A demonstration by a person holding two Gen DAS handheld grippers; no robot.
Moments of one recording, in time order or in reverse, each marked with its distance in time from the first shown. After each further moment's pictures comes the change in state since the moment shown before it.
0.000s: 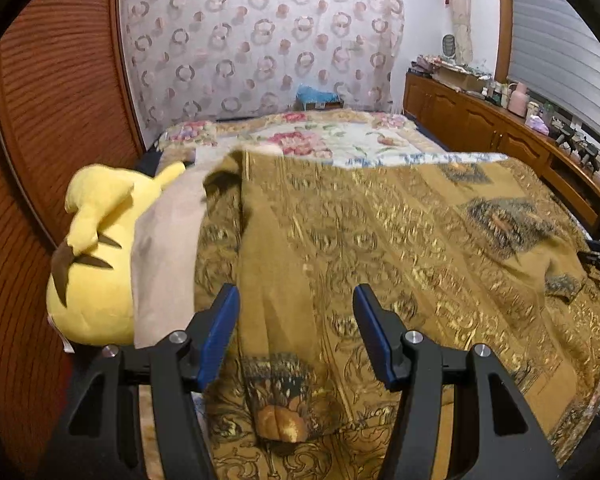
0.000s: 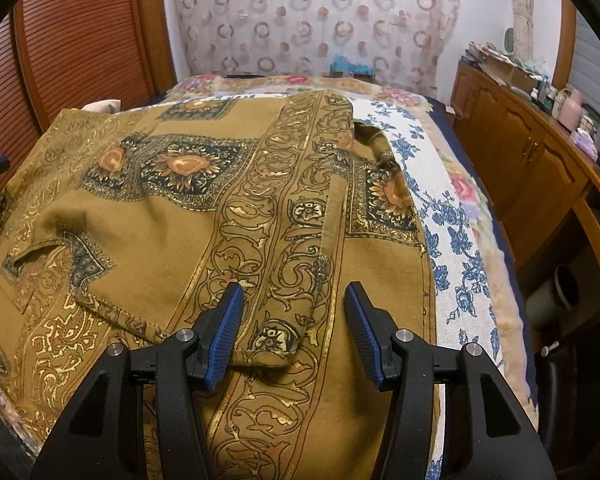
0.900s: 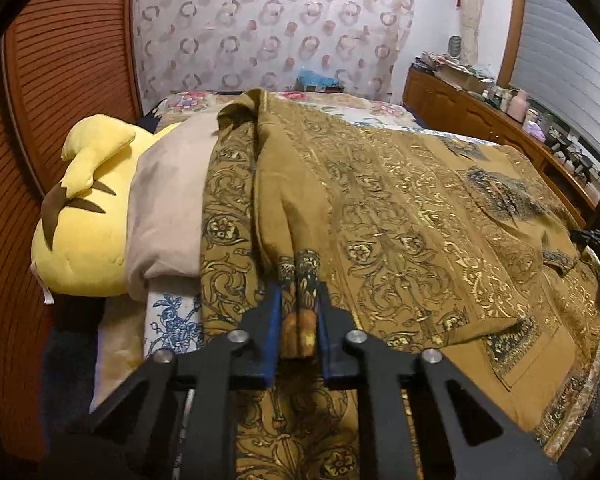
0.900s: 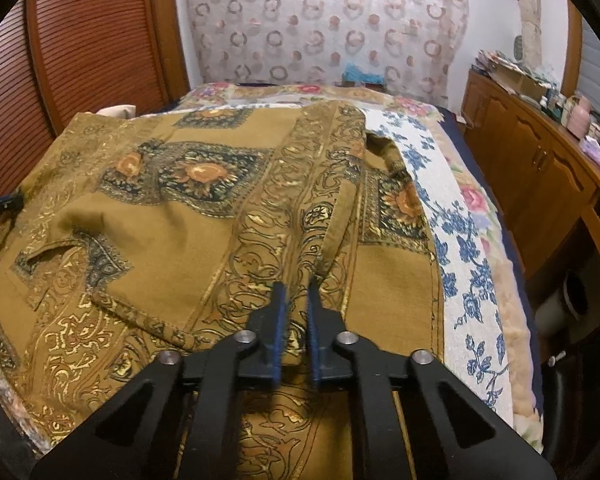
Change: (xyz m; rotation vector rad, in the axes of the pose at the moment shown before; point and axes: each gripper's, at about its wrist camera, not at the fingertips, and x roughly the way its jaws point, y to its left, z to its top) left arm -0.006 0.015 -0.044 -0.073 0.036 -0.063; right arm -0.013 0.005 0.003 -0.024 -0.055 0.058
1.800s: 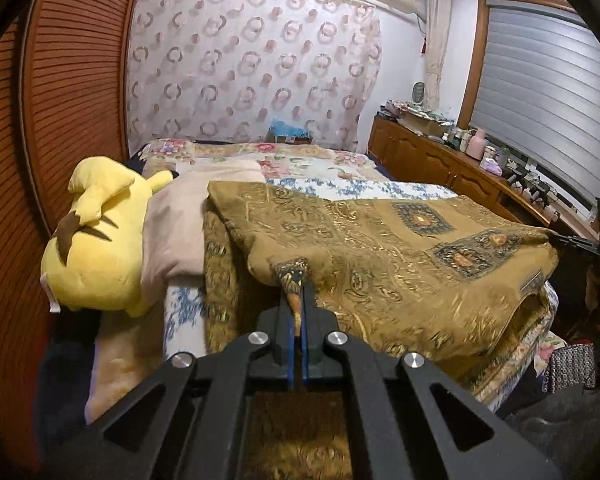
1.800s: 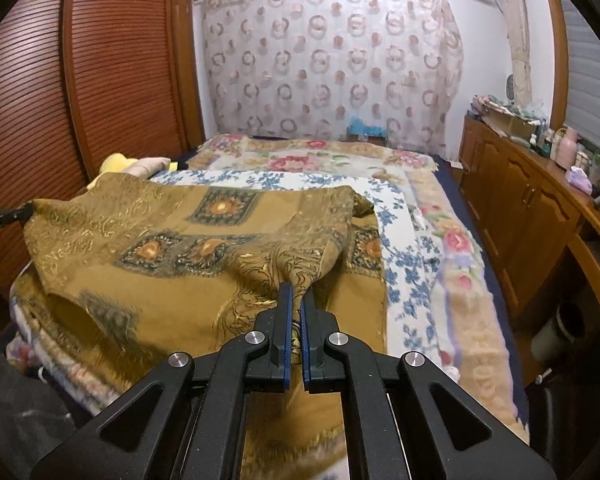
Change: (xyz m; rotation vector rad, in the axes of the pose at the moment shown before) left arm -0.104 0.004 -0.023 -0.001 -0.174 -0.113; right arm -0.112 0.005 -0.010 -0.023 -0.168 0.008
